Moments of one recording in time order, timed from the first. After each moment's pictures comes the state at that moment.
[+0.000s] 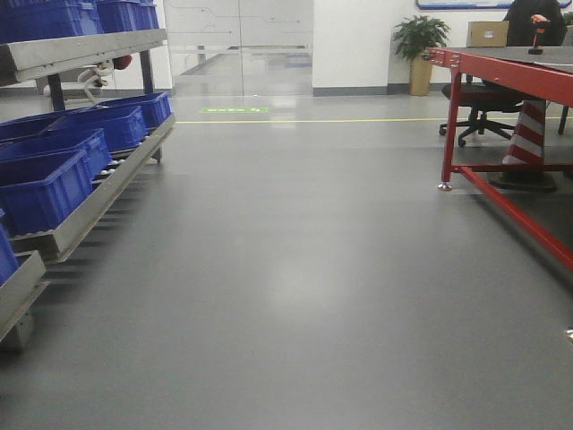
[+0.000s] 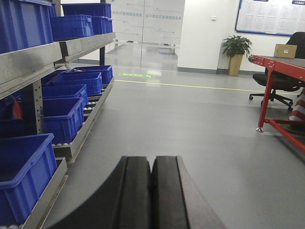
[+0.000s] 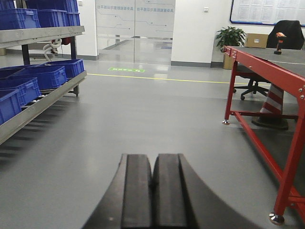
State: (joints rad) left arm 0.03 0.00 0.00 0.03 0.04 -0.06; right arm -0.03 0.00 0.00 0.10 0.07 -0.08
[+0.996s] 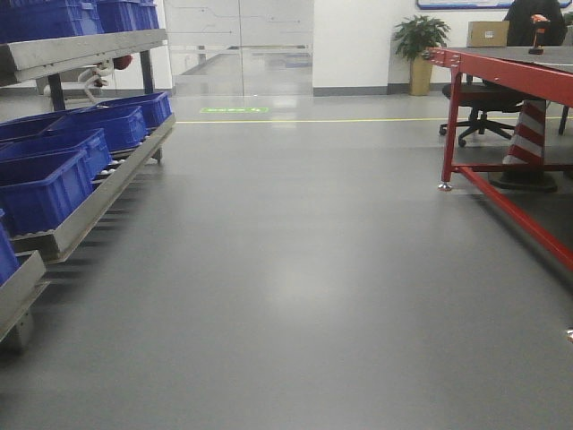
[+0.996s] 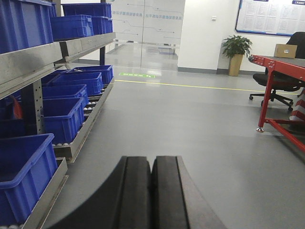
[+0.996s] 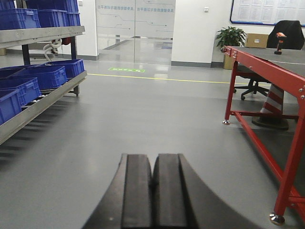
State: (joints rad) left arm 0.03 0.00 0.00 0.03 0.04 -0.06; right arm -0.03 0.00 0.00 0.10 0.07 -0.08
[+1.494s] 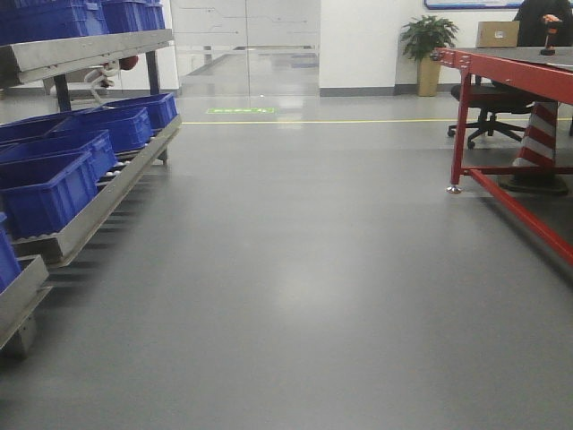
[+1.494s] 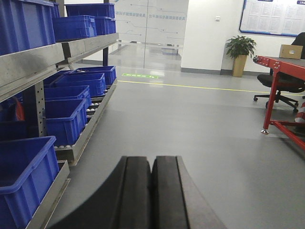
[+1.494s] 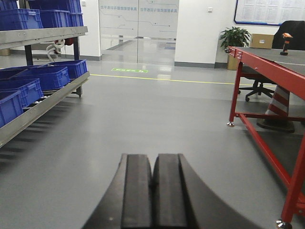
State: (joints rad) left arm 0.03 0.00 0.00 0.03 0.04 -0.06; right arm -0.03 0.00 0.00 0.10 0.07 -0.08
